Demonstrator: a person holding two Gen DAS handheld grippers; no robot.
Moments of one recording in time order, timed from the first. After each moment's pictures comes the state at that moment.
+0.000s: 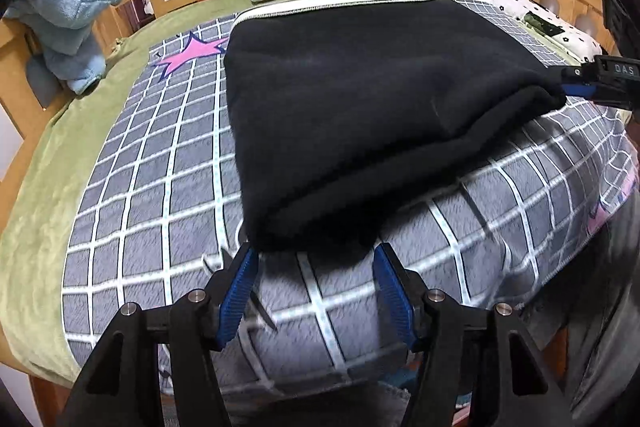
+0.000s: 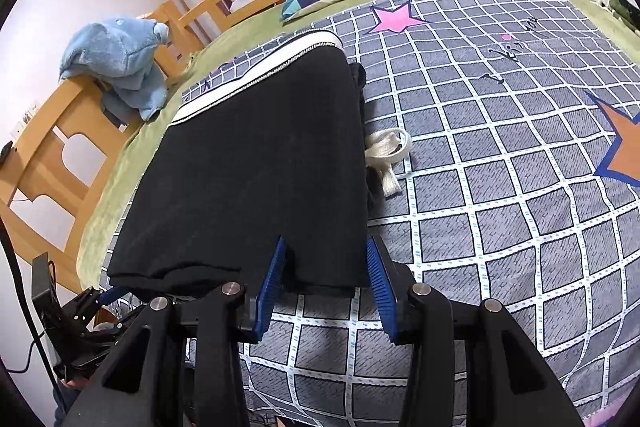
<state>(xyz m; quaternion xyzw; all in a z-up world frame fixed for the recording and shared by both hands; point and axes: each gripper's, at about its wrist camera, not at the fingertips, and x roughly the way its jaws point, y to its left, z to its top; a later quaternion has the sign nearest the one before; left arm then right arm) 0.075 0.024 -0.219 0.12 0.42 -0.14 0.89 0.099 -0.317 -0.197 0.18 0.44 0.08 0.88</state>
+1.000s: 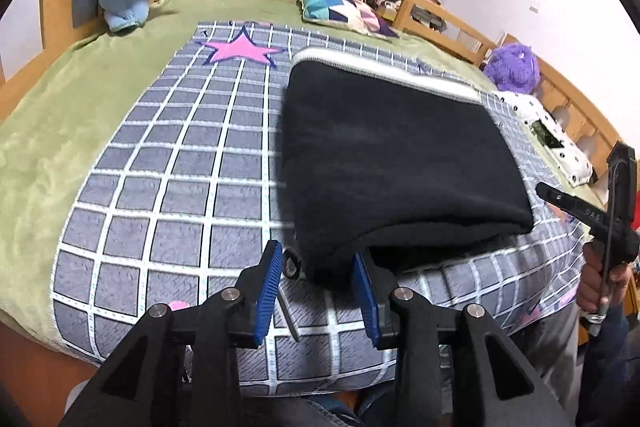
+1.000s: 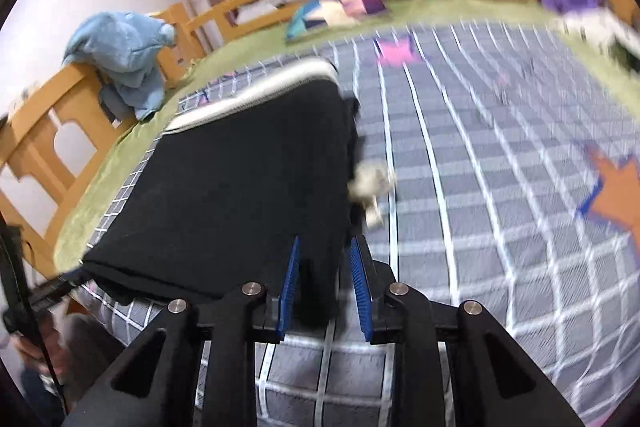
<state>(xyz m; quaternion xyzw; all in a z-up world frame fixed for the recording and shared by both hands) 0.091 0.087 -0.186 -0.08 0.41 -0.14 0.90 0.098 -0.310 -0.183 0.10 0.39 0.07 0.91</state>
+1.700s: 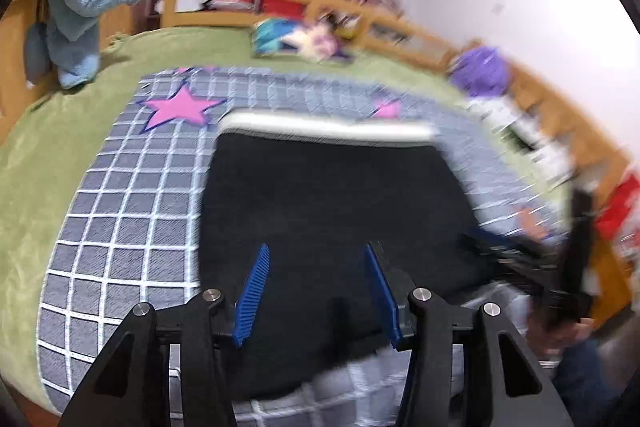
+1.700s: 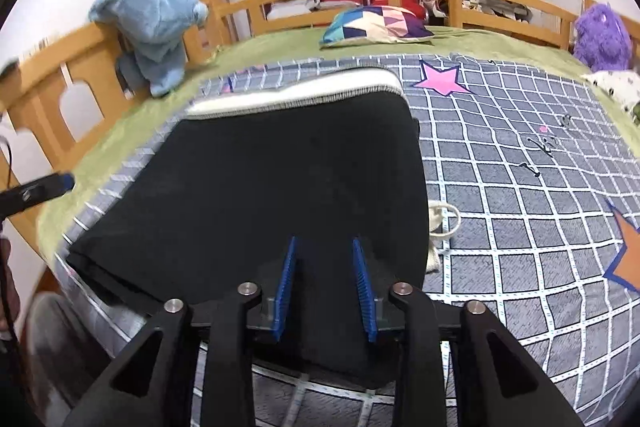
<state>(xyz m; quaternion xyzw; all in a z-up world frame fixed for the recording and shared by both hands) 0.133 0.021 -0.161 -0.03 0.38 -0.16 0.91 0.121 -0.263 -0.200 0.03 0.38 0.09 0.92</state>
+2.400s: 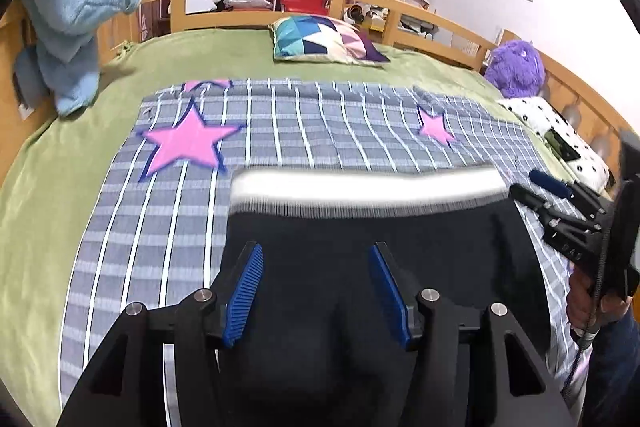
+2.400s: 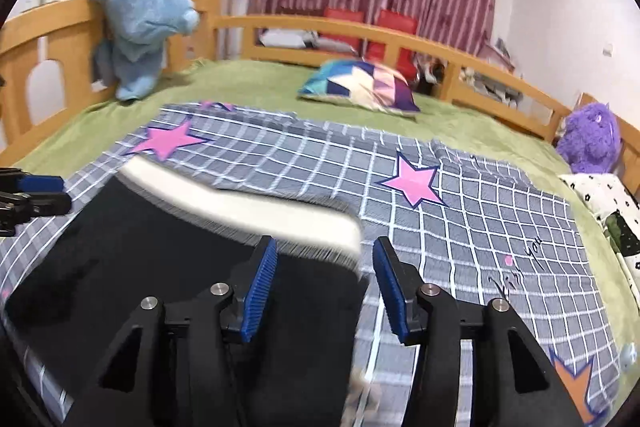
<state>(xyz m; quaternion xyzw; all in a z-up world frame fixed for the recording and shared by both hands) 0.247 0.009 -0.137 -0.03 0.38 -0.14 0.91 0.232 -0.264 -0.149 -0.09 0.32 0.04 0.94</state>
